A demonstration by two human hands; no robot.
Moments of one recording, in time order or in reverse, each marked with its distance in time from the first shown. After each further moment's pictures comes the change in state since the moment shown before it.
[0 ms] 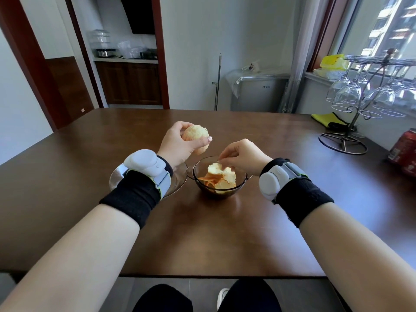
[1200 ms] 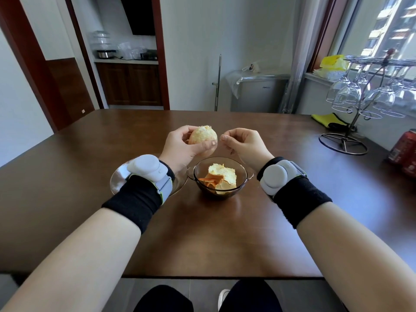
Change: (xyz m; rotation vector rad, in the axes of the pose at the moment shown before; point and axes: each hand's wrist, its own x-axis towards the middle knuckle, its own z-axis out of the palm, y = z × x) left_hand -0.013 0.003 0.005 -0.175 -0.054 0.079; right_hand 0.004 -0.012 0.000 0.466 0.291 -0.065
